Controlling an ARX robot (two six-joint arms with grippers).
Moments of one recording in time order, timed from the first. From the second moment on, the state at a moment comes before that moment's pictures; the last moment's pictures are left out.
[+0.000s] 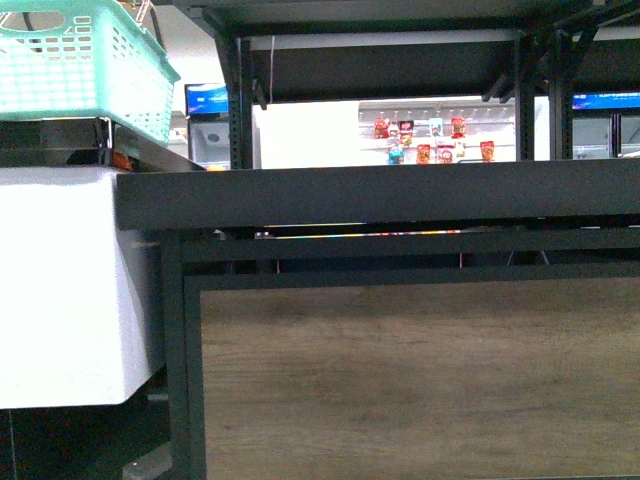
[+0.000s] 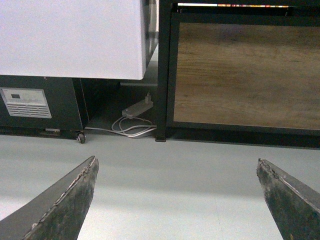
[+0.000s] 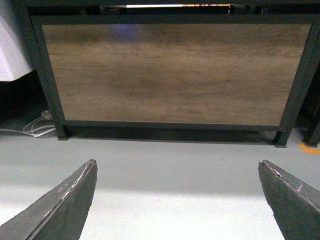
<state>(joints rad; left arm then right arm) 0.00 0.00 0.01 0.00 0.00 0.00 0.00 0.00 0.02 0.00 0.00 0.00</state>
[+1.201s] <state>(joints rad) 0.00 0.00 0.01 0.00 0.00 0.00 0.00 0.00 0.02 0.00 0.00 0.00</state>
